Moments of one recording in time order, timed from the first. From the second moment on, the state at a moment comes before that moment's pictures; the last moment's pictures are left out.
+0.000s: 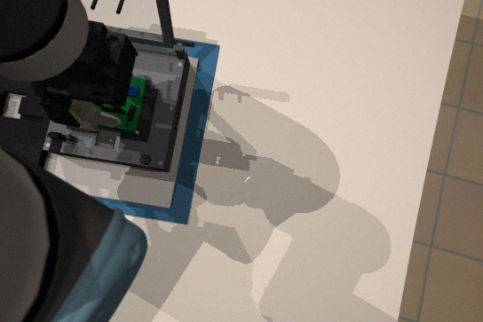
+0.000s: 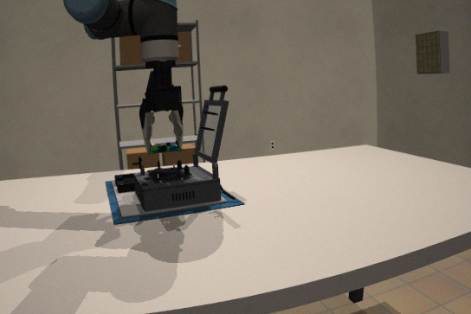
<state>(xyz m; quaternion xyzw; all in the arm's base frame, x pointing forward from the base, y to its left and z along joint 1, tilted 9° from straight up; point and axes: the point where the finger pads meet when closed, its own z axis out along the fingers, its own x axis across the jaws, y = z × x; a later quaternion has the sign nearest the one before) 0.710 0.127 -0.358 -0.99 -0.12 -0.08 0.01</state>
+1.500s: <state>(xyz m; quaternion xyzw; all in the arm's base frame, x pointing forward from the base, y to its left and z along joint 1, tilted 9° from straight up) 0.714 0.129 -0.396 -0.99 -0.13 -0.08 0.01</state>
